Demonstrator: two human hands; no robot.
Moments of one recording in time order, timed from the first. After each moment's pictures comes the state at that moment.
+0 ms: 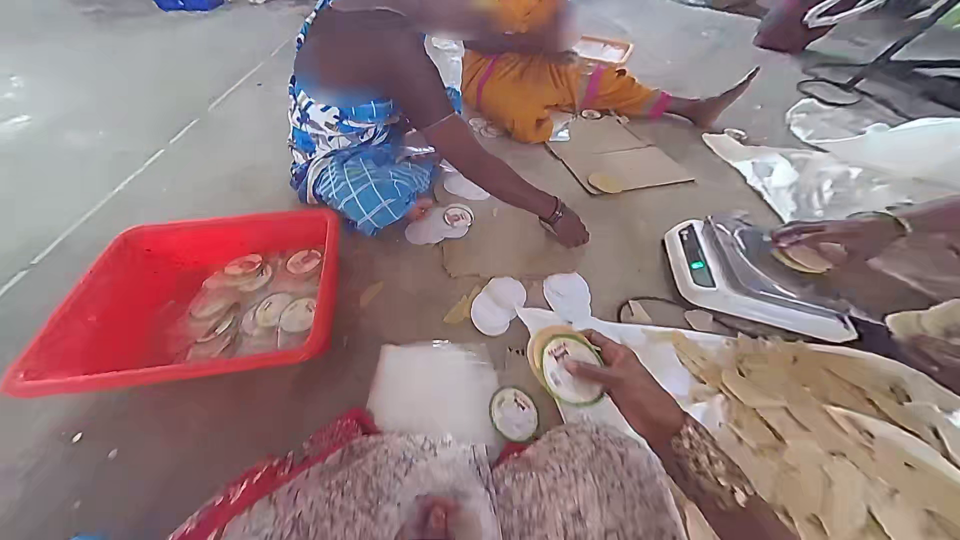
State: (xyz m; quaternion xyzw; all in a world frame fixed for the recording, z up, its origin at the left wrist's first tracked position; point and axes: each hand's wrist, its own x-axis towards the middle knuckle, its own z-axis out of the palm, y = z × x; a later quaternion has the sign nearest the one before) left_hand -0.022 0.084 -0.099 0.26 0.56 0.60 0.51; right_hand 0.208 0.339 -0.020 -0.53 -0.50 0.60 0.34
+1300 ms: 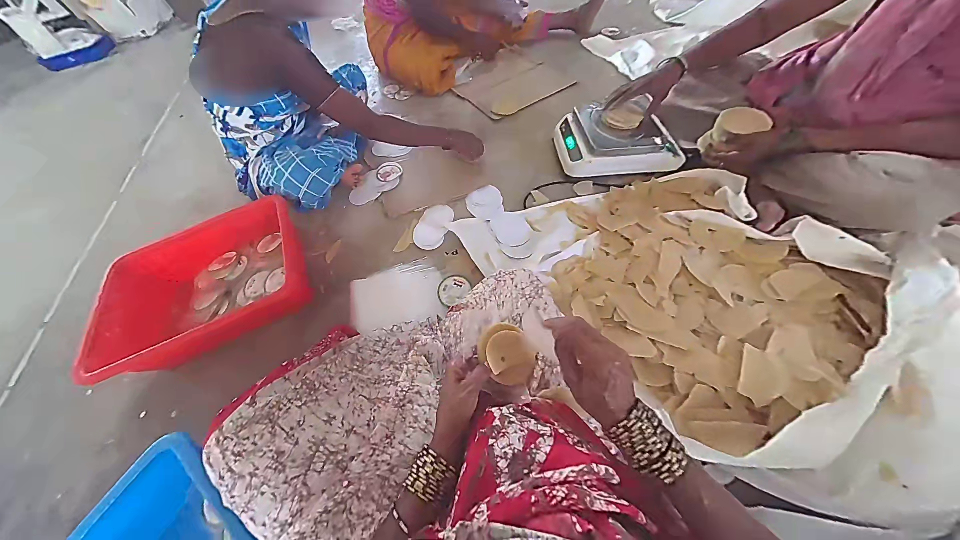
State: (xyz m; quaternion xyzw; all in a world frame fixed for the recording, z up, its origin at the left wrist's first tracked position) left_hand 0.073 0.065 -0.054 0.31 0.52 0.44 0.66; right_hand 0.276 0.082 -0.020 -0.56 -0.74 0.05 0.37
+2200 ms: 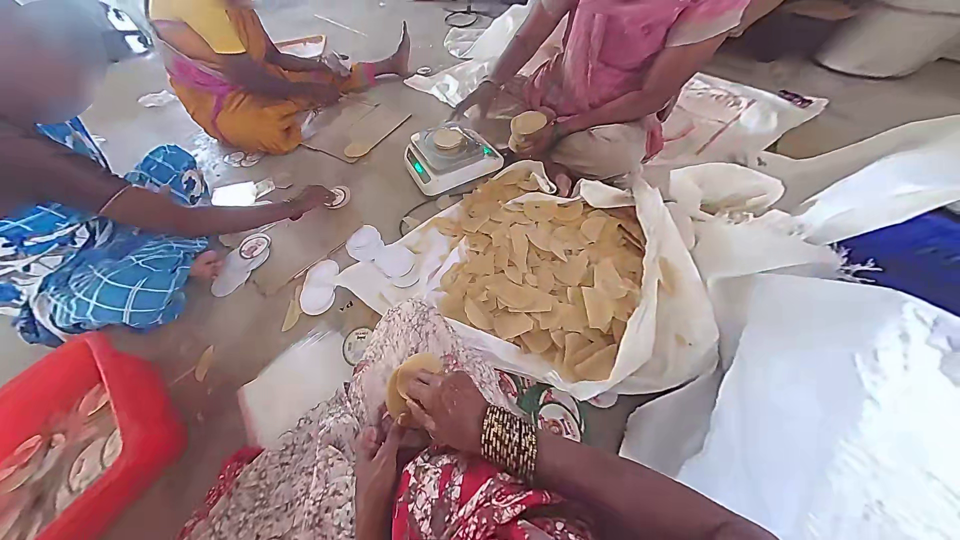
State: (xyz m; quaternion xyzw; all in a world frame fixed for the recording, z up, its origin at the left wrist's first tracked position) left_hand 0.075 0.065 -0.061 0.43 0.54 0.42 0.60; right_hand 0.245 0.084 -0.003 -0.57 -0.74 0.35 0.08
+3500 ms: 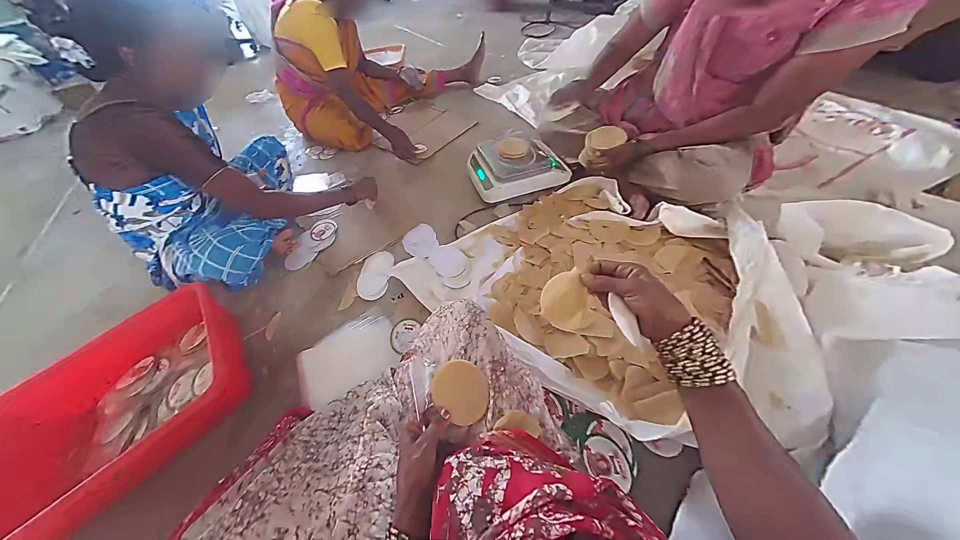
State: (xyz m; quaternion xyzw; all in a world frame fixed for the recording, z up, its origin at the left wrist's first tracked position) left_hand 0.076 0.064 -0.059 0.30 0.54 0.44 0.65; right_hand 0.440 0.130 0.036 -0.59 -0.36 0.47 0.54
